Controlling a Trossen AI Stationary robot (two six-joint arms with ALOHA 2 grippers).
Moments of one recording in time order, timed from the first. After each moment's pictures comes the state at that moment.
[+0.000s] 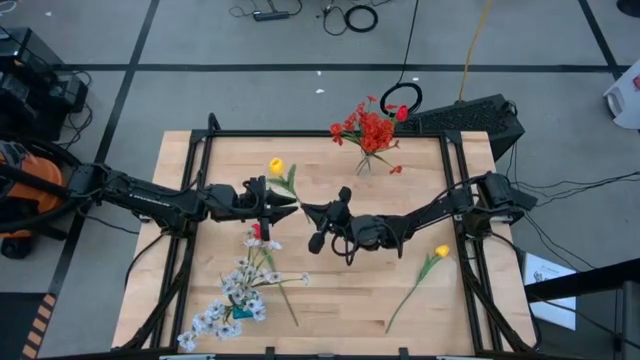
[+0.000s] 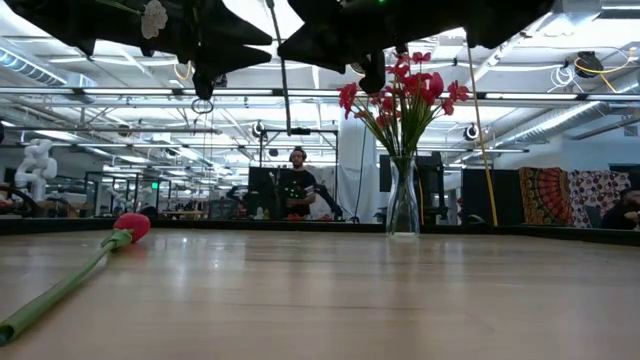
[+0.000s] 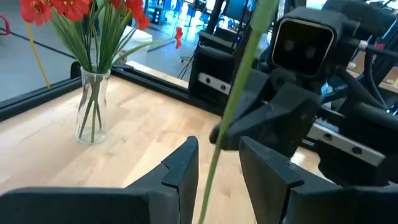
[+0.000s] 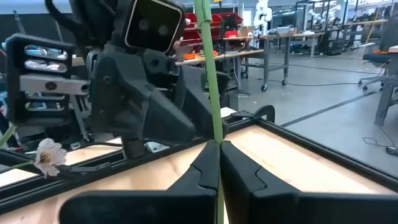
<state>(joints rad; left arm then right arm) -0.08 1.10 0.48 0.52 -0.19 -0.33 0.22 1.83 1.02 0.81 0.71 0.15</state>
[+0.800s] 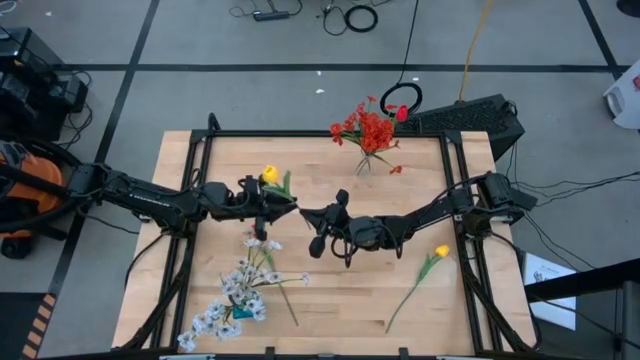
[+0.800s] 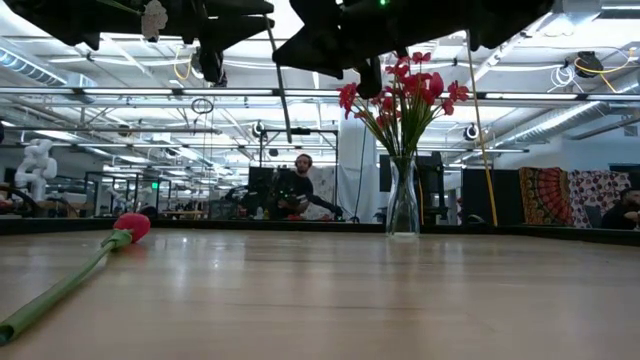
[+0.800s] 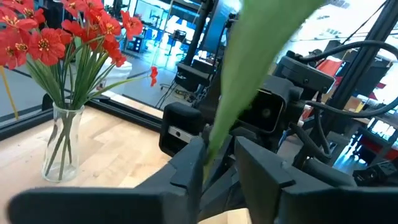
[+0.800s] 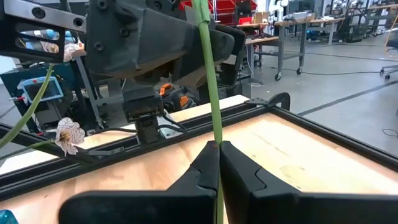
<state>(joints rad) -0.09 1.10 0.48 0.67 -0.15 -0.34 0.22 1.83 1.02 0.75 0.65 0.20</state>
